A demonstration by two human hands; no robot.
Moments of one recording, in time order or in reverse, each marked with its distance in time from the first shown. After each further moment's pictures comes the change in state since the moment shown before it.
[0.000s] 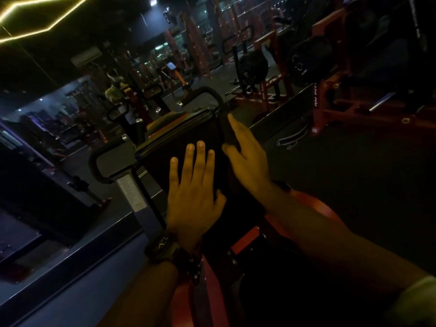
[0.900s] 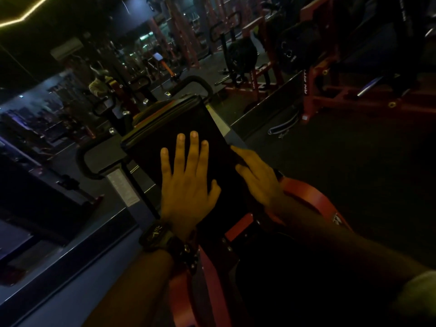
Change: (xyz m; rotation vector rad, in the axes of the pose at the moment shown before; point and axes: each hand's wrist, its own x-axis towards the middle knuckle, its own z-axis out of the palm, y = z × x) left_hand -0.002 0.003 0.005 0.020 -0.034 0.033; right_hand -0.053 0.077 -0.019 -0.075 -0.191 0.168
